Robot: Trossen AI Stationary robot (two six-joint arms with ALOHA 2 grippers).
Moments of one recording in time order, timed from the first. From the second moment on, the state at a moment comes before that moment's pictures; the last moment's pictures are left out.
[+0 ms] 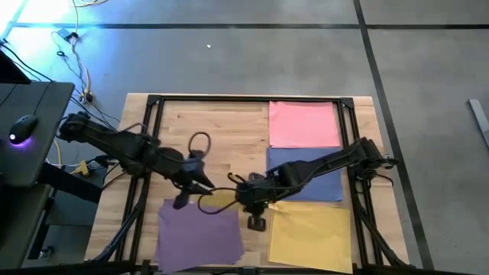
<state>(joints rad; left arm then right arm) -0.38 1.14 1.21 -0.62 -0.05 -0.36 0.35 1.95 1.93 -0.93 -0.20 0.45</state>
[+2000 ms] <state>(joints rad) -0.44 1.15 1.22 -0.74 -0.24 -0.59 0.54 1.56 0.67 -0.43 -0.37 0.78</state>
